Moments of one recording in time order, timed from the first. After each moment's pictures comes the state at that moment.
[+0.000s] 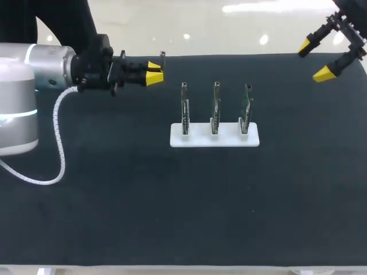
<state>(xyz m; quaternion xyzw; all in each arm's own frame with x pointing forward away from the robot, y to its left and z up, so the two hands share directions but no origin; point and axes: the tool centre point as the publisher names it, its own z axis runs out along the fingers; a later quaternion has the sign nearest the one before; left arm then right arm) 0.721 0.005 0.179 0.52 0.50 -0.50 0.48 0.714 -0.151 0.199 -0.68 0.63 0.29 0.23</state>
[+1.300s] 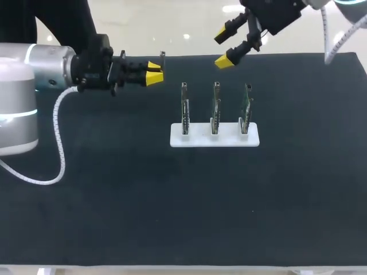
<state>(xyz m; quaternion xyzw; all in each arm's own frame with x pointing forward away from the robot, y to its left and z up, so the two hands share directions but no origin) 0.721 0.005 0.179 0.52 0.50 -0.50 0.48 0.736 0.035 0.221 -0.62 0.68 0.28 0.28</state>
